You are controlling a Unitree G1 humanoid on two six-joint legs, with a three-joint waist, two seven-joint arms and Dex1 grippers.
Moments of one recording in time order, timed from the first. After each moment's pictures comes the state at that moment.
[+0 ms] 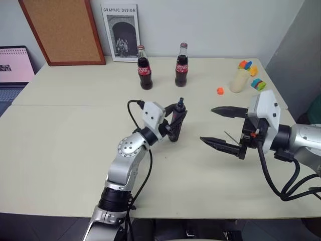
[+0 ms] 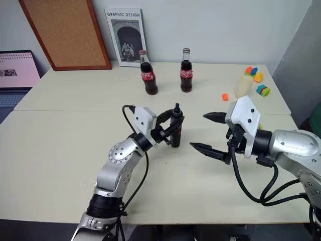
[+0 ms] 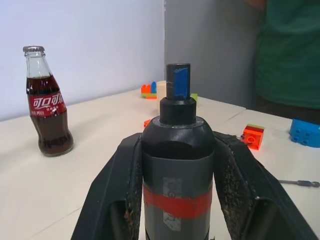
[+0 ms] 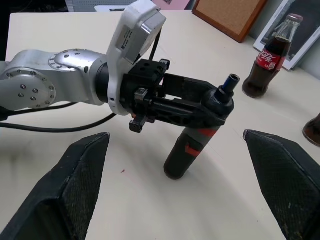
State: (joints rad) left arm -0.35 0.15 -0.11 -0.18 -0.22 0.25 -0.54; right arm -0.37 -0.90 -0.17 -0.74 0.87 0.86 0.66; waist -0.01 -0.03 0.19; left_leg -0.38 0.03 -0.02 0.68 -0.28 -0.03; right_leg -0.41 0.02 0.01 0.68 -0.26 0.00
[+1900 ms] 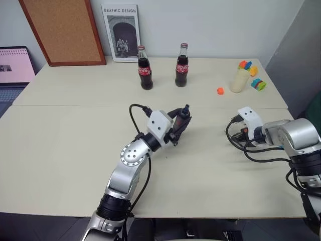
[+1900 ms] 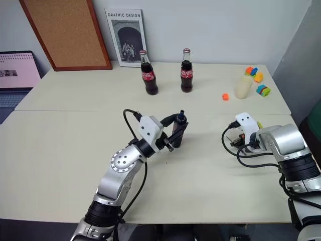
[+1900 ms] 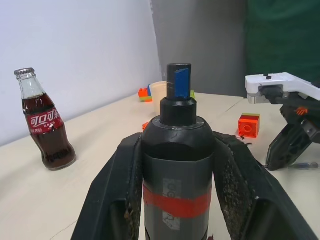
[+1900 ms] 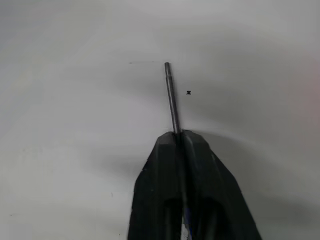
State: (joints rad) left arm -0.31 0.16 -0.21 -0.19 -0.13 0.11 -0.51; right arm -0.68 -0.76 0.17 0.06 0.36 1.34 0.56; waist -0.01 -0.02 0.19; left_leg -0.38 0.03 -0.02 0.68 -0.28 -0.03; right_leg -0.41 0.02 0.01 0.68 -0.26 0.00
